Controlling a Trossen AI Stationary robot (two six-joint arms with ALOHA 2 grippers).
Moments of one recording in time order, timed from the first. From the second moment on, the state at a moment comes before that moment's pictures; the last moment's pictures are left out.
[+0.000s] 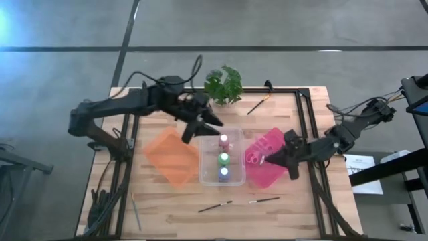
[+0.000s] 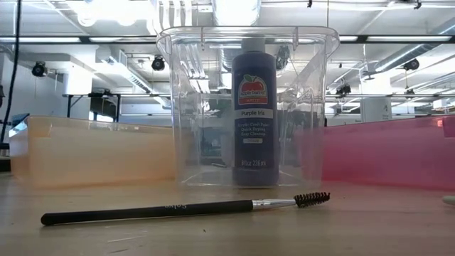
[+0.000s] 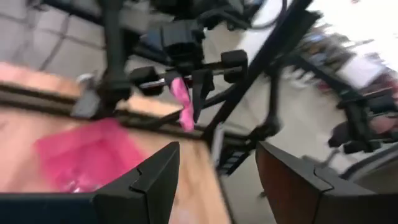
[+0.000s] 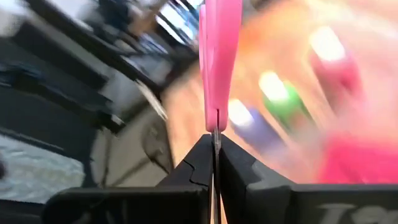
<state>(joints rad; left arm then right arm) 0.12 1.47 1.58 -0.39 0.48 -0.33 0.56 0.92 0.97 -0.50 0.42 1.01</state>
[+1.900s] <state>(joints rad) -0.16 1.21 1.23 -0.29 0.21 -0.42 0.30 0.87 0.43 -0.56 0.41 2.22</state>
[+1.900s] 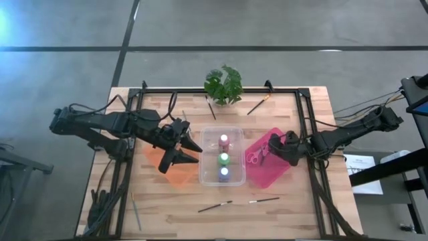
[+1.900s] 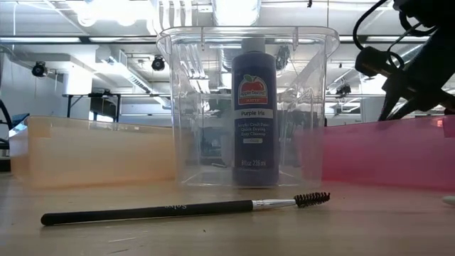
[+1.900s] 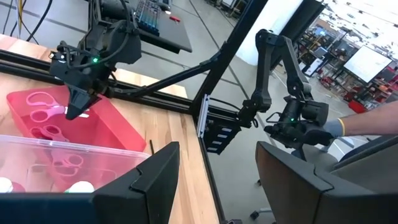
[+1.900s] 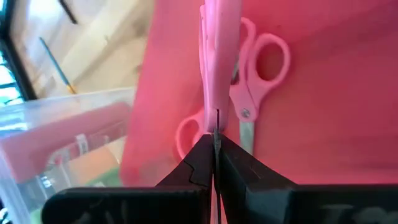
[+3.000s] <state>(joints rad) -0.17 1.21 1.23 -0.29 0.21 -0.42 0.30 0.79 0.42 -0.20 0.58 1.92</state>
